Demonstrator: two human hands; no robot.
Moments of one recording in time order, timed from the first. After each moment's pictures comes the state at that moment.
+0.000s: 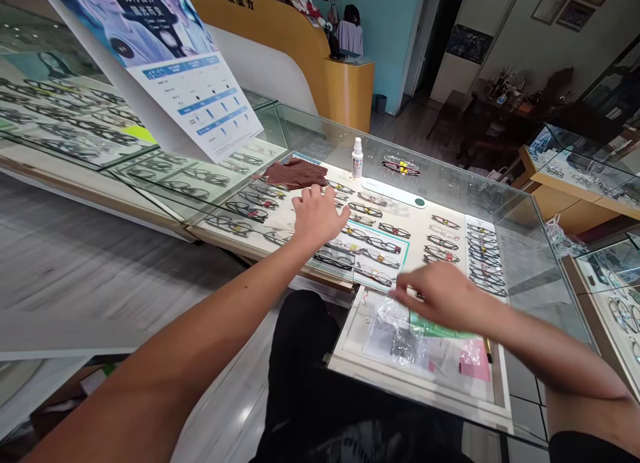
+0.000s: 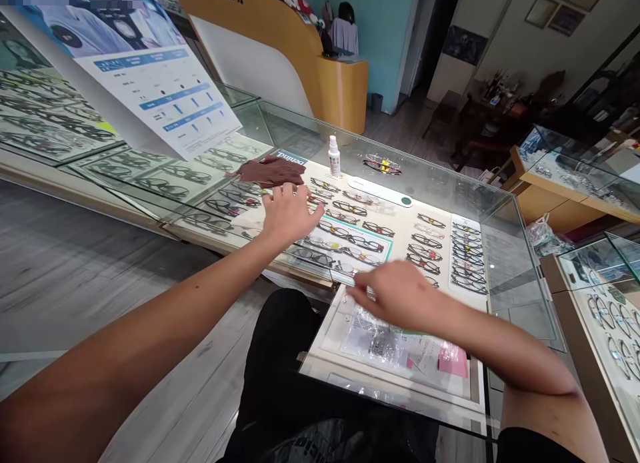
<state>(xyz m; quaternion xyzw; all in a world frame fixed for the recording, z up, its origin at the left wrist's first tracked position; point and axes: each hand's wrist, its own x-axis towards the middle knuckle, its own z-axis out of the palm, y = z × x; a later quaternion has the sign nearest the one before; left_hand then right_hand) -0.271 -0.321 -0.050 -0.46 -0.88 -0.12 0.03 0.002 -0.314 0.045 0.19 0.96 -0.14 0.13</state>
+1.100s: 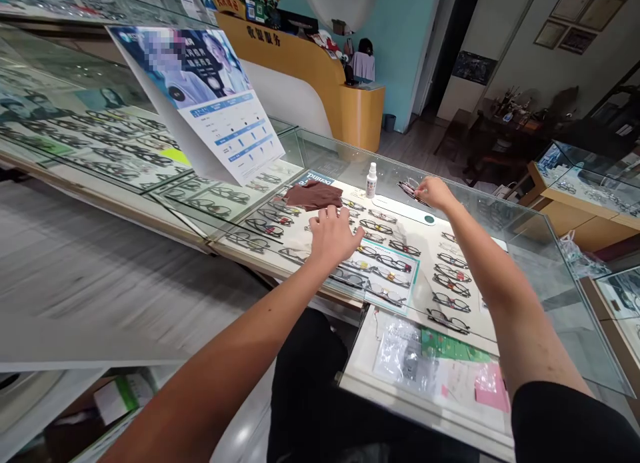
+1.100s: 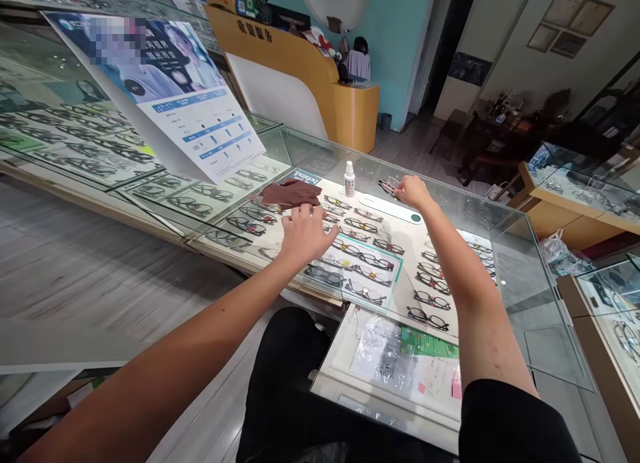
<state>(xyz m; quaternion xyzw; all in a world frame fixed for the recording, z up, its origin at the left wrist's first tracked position) -0.272 -0.320 -0.050 -0.46 -0.88 -0.14 0.03 -0.127 -0.068 0.012 0.38 0.93 -0.02 -0.02</state>
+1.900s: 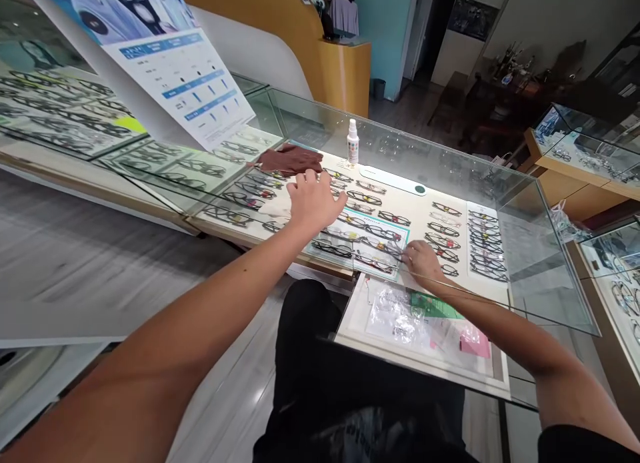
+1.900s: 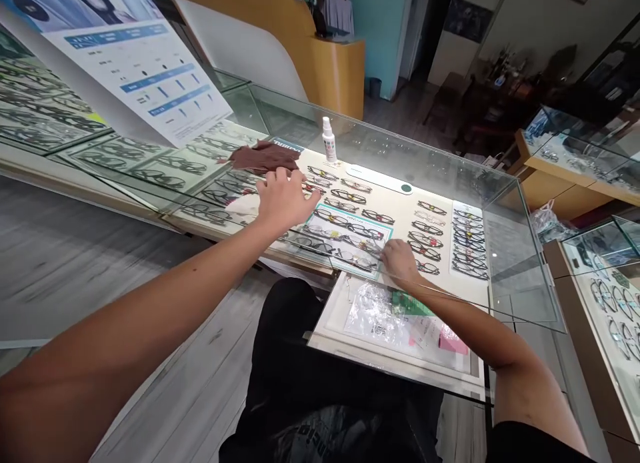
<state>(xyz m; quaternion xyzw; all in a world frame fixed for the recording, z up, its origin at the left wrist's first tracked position) -0.271 -0.320 -0.048 -0.45 -0.88 -0.13 0.03 0.013 -0.246 -0.144 0.32 0.94 -0.06 -0.02</state>
